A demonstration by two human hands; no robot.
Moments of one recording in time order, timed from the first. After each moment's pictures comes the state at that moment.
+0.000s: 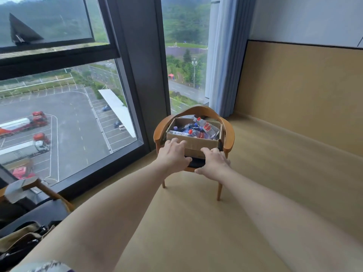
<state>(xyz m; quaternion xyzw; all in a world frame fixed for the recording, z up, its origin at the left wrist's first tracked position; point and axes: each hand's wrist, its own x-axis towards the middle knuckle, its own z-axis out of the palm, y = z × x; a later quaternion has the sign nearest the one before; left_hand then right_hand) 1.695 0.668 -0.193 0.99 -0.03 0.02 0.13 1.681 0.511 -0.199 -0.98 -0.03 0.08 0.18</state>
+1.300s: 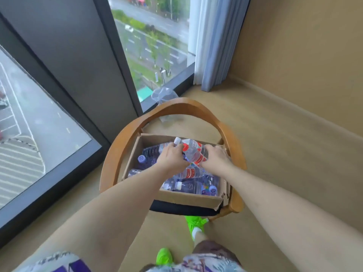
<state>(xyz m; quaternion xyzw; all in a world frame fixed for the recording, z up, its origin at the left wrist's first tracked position) 2.290 0.635 -0.385 0.96 -0.01 -0.21 0.20 2.274 0.465 -0.360 -0.94 0.09 0.25 0.20</state>
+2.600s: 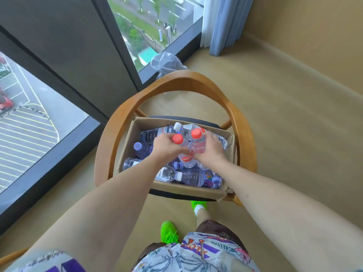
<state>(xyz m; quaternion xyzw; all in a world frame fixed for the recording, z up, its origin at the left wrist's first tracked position) 2.314 0.647 -0.413 0.84 0.17 -0.22 0.46 2.304 0.477 -0.428 -0.92 0.09 0.20 0.32</state>
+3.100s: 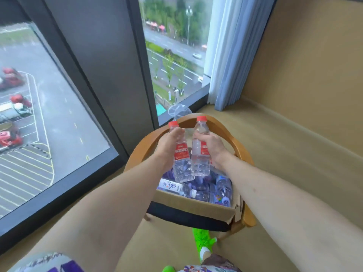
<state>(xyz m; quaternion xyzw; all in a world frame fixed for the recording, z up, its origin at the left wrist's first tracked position) 2.270 0.699 -0.279 0.58 0.26 -0.11 0.77 2.282 0.550 -0.275 -0.69 0.13 0.17 0.69</state>
